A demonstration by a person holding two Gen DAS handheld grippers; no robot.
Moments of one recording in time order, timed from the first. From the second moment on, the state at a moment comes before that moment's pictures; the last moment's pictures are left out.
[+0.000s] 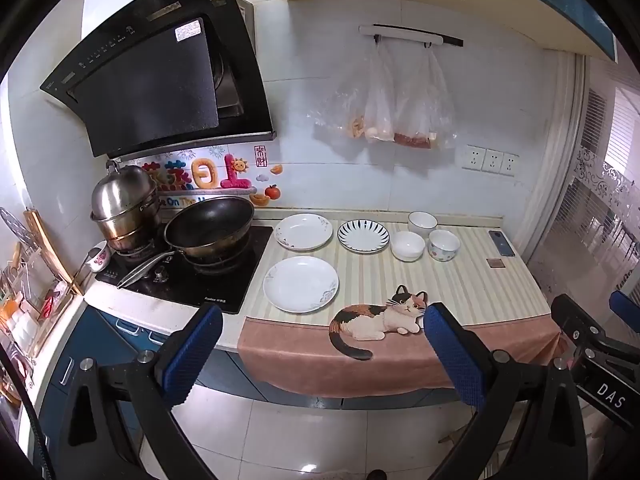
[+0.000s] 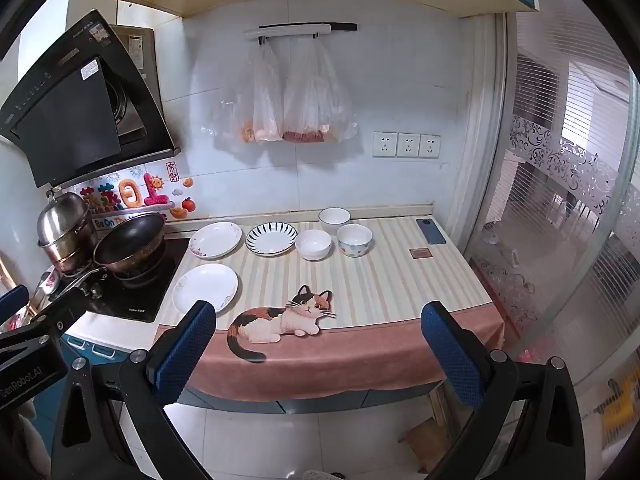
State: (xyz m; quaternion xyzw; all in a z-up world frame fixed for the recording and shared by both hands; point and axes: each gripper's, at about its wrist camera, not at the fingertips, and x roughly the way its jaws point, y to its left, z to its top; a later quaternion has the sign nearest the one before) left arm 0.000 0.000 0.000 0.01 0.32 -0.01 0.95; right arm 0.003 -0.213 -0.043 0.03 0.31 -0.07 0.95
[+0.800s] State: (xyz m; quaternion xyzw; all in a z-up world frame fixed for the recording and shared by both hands) left arm -0.003 0.001 0.006 0.01 0.32 -0.01 0.95; right arm -0.002 -0.209 -0.035 0.03 0.31 -0.06 0.95
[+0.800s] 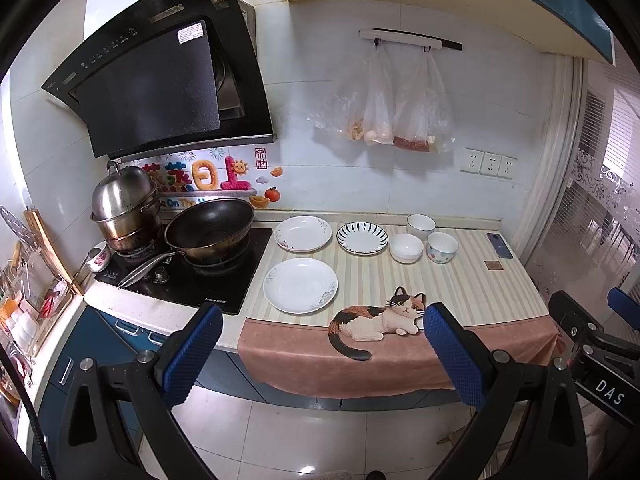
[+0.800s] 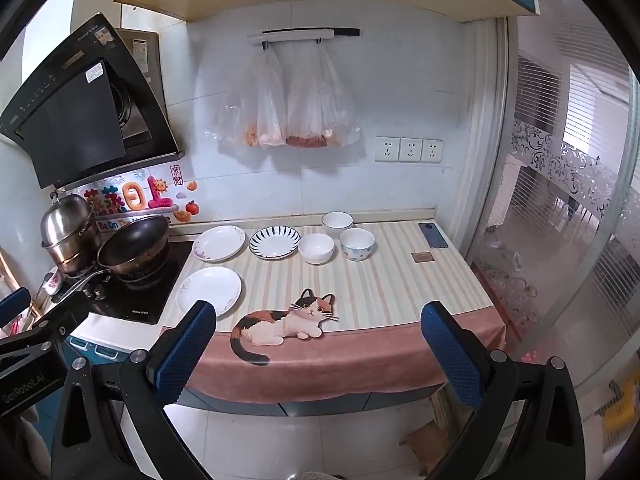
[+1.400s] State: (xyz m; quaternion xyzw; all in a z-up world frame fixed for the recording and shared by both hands) left arm -0.005 0.001 0.008 0.01 0.32 -0.01 0.95; right arm -0.004 -0.208 -0.034 0.03 0.31 -0.06 0.95
